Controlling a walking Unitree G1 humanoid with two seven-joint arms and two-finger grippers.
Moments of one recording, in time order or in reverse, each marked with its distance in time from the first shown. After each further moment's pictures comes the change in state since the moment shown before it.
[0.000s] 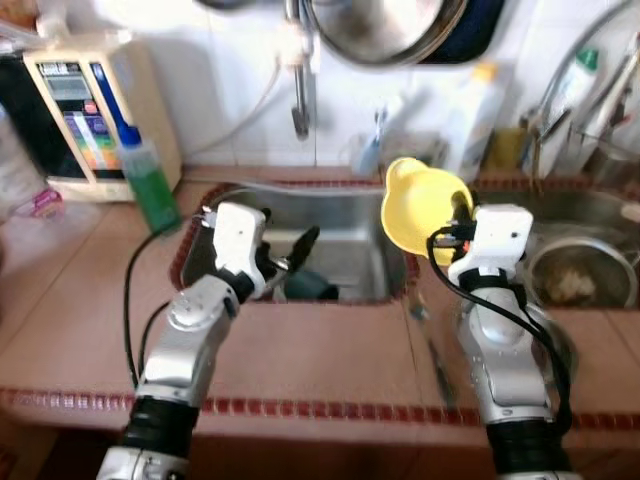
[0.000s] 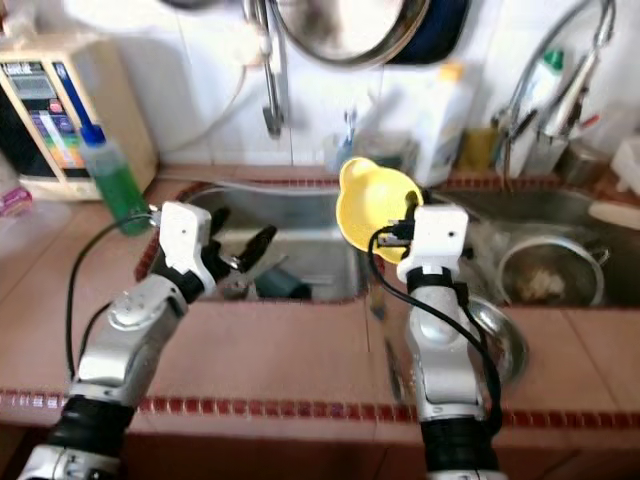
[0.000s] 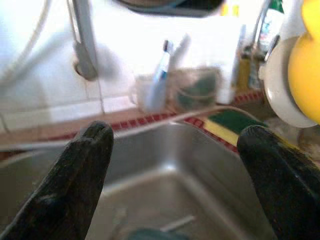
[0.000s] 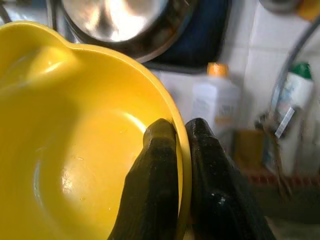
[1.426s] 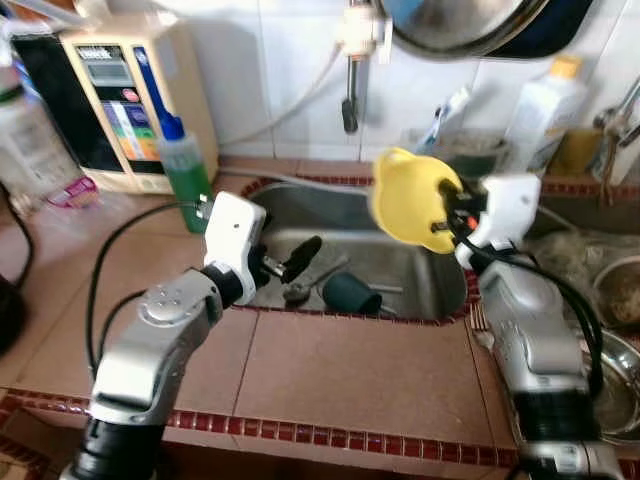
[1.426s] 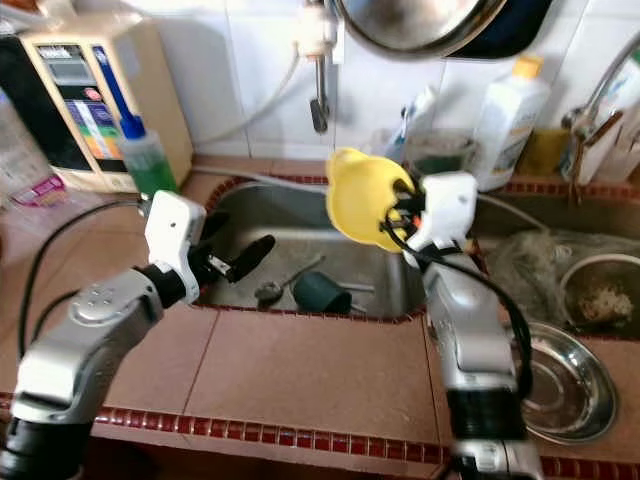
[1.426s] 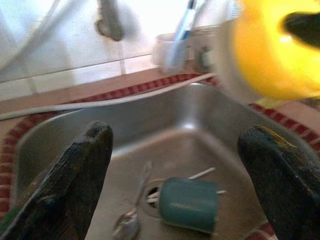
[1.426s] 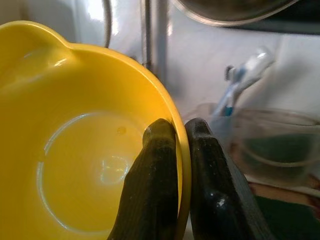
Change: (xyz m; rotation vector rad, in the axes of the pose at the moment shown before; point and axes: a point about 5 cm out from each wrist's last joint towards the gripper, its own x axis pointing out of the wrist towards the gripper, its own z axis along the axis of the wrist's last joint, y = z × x) left arm -0.026 -0.016 0.040 0.023 0.133 -0.113; right arm 0.026 -0.014 0.017 0.098 0.120 0.253
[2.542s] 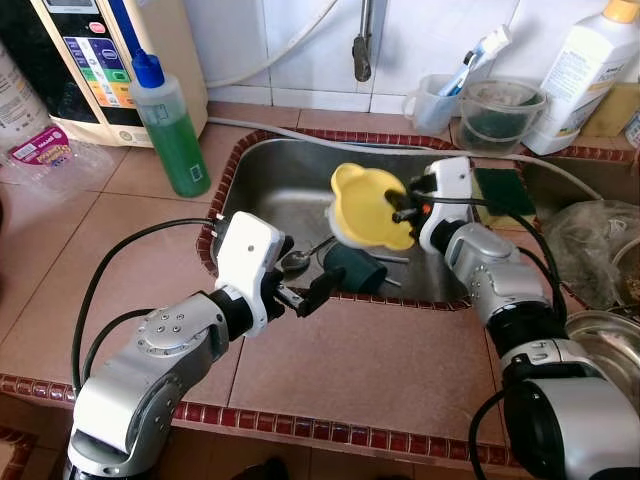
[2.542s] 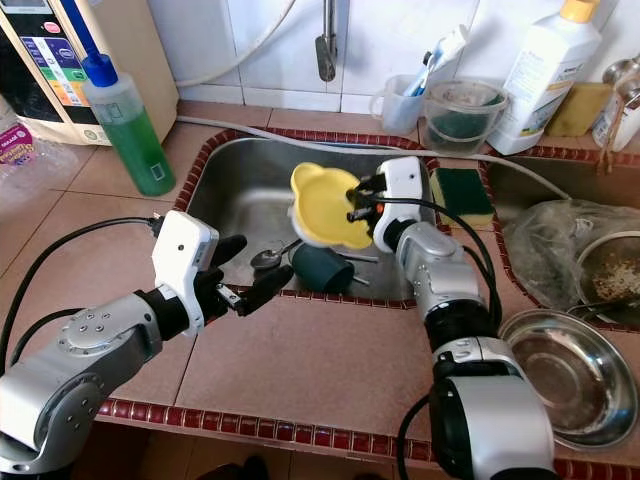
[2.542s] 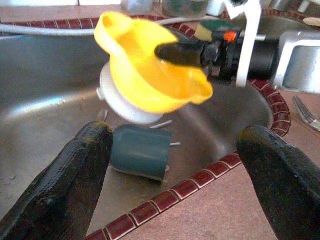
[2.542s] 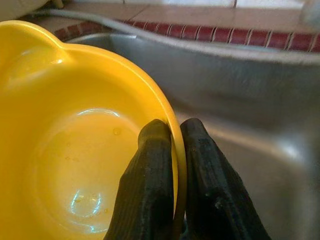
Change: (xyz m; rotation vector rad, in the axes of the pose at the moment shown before) left arm -0.021 -0.035 0.002 -0.050 0.078 -0.094; right arm 0.052 0.011 -0.034 0.143 0.306 0.216
